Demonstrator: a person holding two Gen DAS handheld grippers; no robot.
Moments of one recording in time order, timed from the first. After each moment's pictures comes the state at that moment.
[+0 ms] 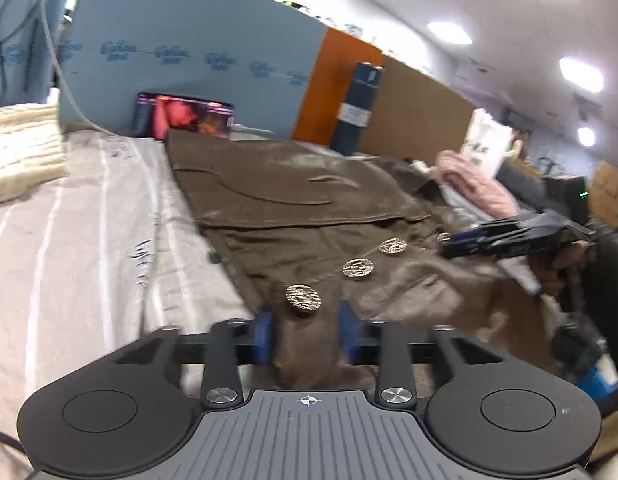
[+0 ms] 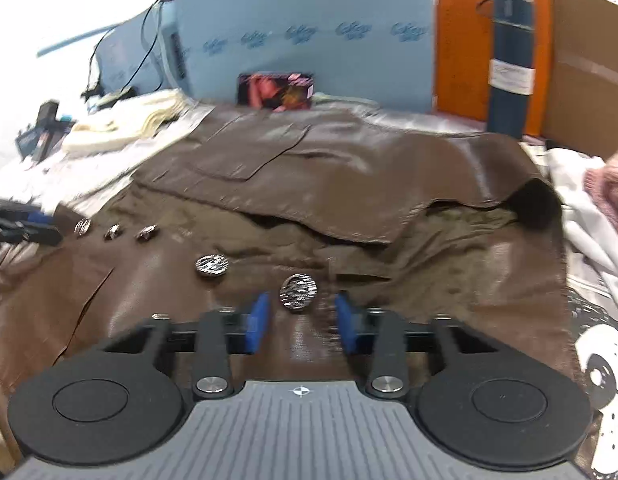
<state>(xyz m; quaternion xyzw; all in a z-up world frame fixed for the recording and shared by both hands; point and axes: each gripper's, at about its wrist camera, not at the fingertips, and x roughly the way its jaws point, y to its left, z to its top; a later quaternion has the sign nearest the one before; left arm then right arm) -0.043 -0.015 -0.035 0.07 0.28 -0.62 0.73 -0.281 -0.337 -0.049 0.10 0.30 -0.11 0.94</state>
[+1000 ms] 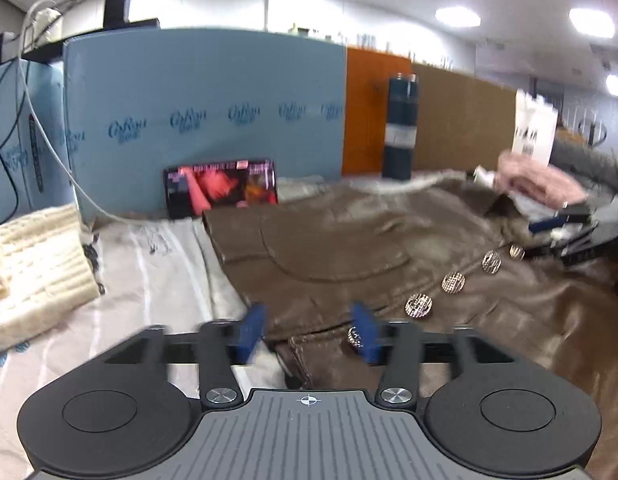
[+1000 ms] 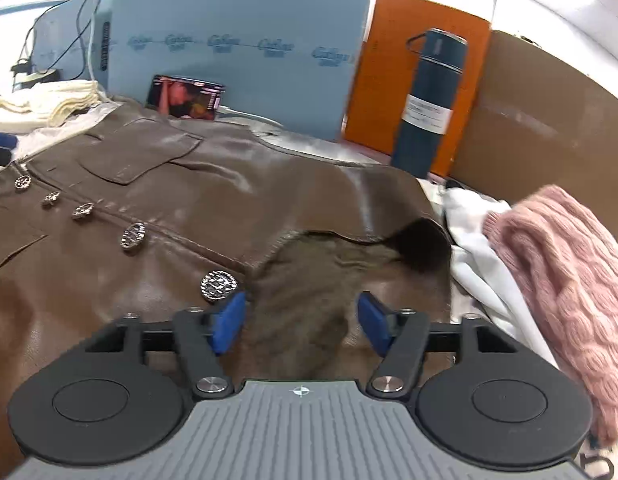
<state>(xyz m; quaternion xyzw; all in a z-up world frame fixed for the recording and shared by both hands) -0.012 -0.062 -0.005 0.12 0.18 -0.58 0.78 -0.281 -0.366 -0.053 0.00 0.30 -0.24 0.92</state>
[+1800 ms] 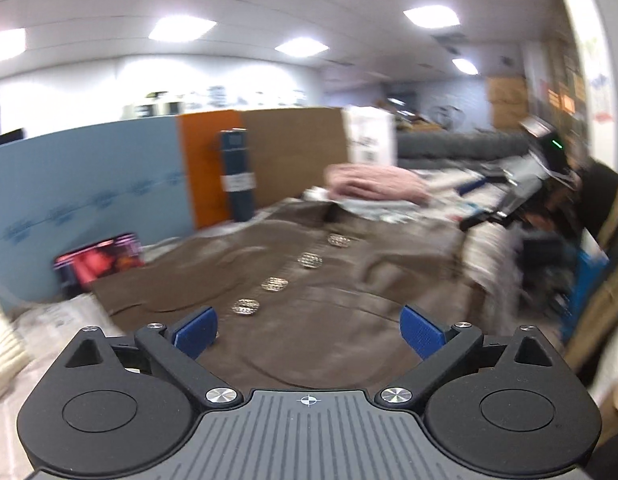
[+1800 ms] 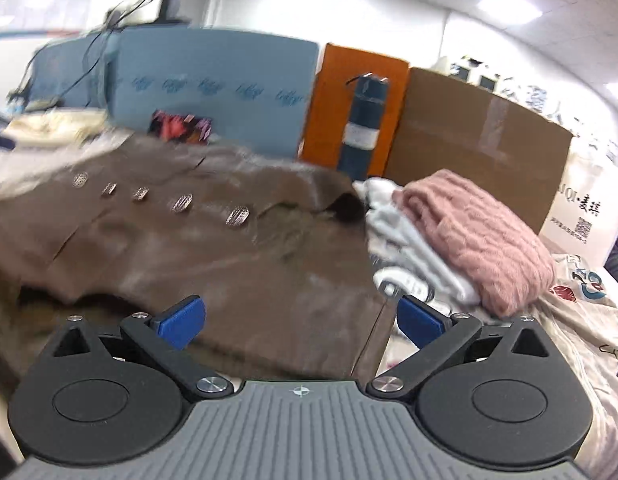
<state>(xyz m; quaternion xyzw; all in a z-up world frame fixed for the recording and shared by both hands) -0.100 0.003 0.003 0.19 0.06 -0.75 0.63 -0.415 -0.260 -0.031 -0.03 0.26 -0.29 0.92</state>
